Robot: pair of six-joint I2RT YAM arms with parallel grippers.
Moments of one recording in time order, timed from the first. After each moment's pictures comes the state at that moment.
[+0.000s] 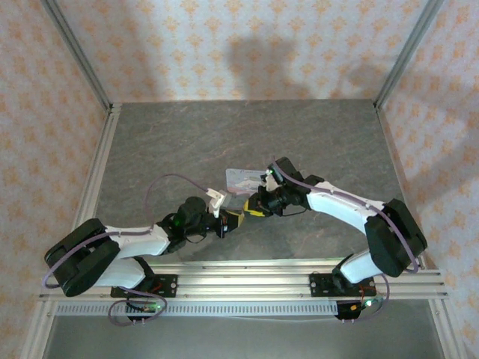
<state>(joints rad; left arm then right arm) -0.75 1.31 0.30 0.58 0.34 -0.54 0.64 1.46 0.87 -0.41 -0.62 0.89</state>
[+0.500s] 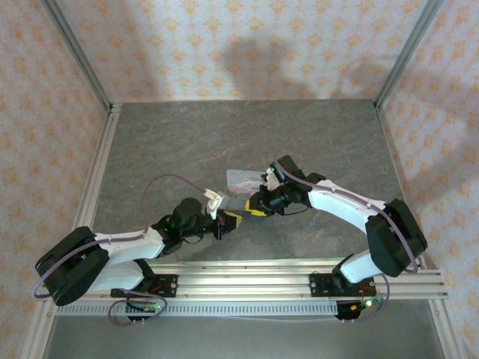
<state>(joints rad) -0.75 1.22 0.28 0.53 0.37 -0.49 0.62 1.46 0.89 -0.47 -0.66 0.85</state>
